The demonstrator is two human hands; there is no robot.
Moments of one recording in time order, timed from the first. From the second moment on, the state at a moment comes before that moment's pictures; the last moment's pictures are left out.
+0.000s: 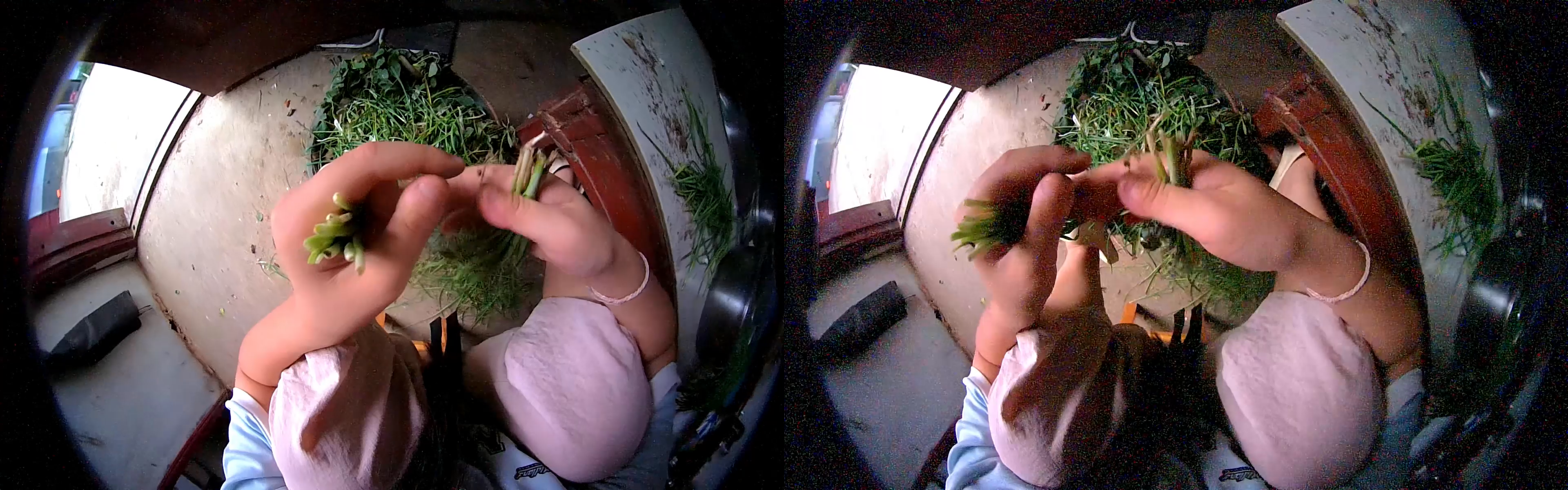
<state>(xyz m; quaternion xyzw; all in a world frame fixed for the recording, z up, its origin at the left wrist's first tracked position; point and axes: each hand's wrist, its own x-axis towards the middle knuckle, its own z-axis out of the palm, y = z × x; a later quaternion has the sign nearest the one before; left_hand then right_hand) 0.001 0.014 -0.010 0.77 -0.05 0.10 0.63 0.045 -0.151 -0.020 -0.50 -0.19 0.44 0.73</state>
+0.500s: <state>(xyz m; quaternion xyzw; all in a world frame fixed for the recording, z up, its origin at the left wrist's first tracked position) 0.006 0.023 -0.018 0.74 -0.02 0.09 0.67 0.062 -0.141 -0.034 -0.39 -0.22 0.39 0.81</state>
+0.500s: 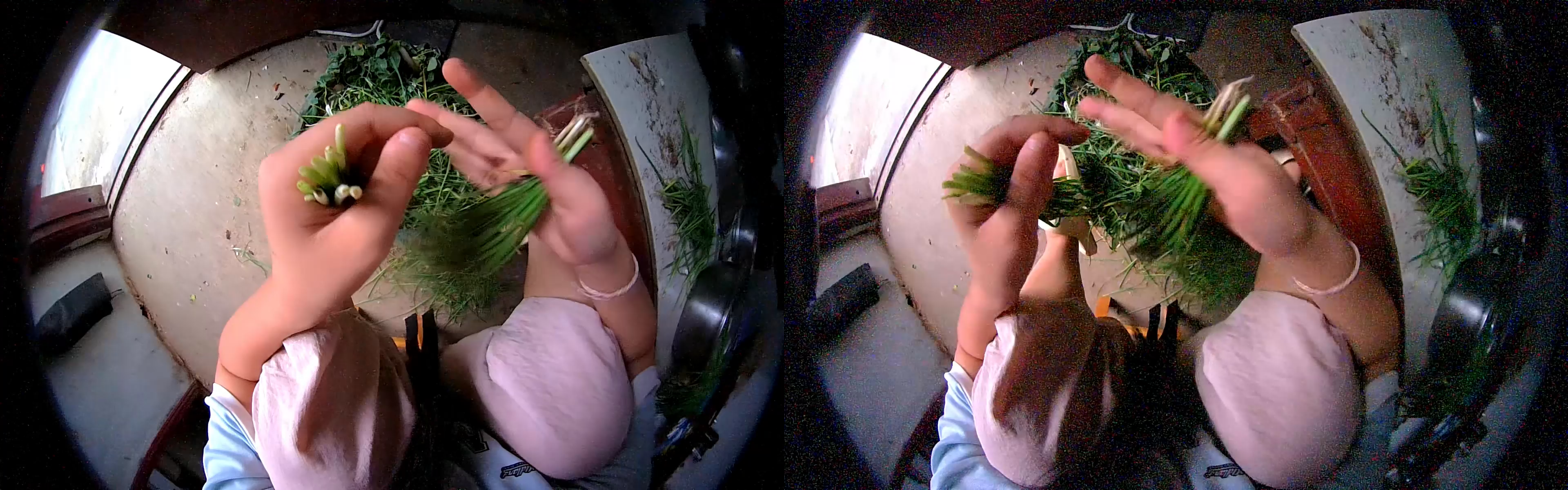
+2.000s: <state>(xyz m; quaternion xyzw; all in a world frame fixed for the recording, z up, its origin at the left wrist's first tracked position) -0.001 0.033 -0.004 0.48 0.12 -0.23 0.84 0.037 -0.111 -0.018 -0.57 -0.34 0.31 0.68</state>
